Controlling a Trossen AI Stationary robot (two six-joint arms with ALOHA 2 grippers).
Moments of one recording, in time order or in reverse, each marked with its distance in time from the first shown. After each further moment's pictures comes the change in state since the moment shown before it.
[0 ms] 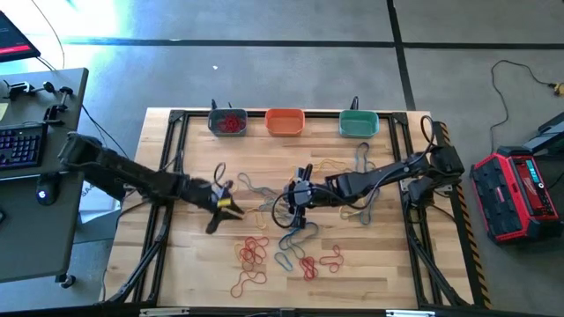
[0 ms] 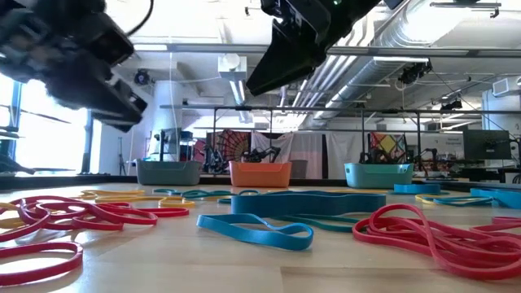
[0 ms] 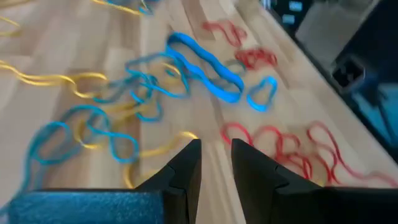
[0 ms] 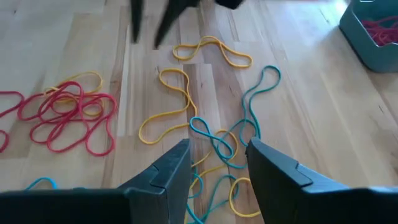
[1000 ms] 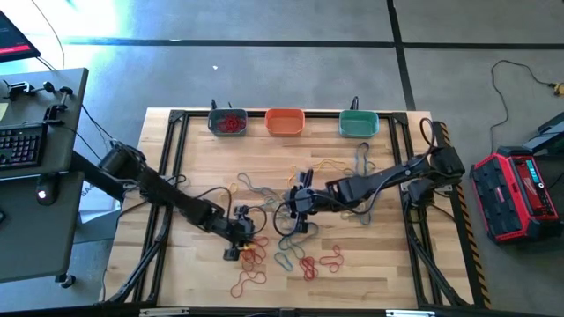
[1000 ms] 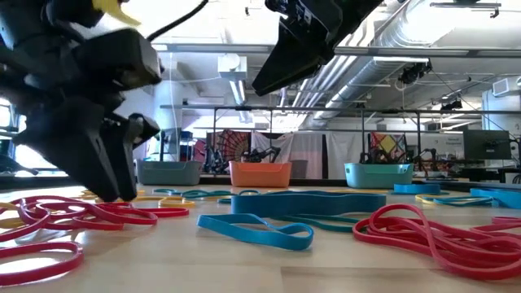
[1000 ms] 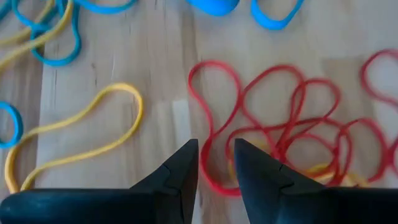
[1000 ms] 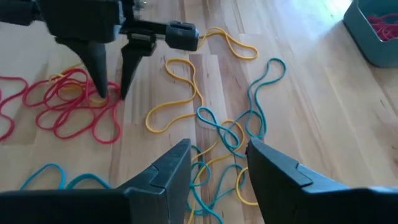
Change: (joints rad) left arm -0.240 0.558 0.436 -0.353 -0.210 -0.119; right arm 0.047 0.000 0.000 -0.035 0.040 0.015
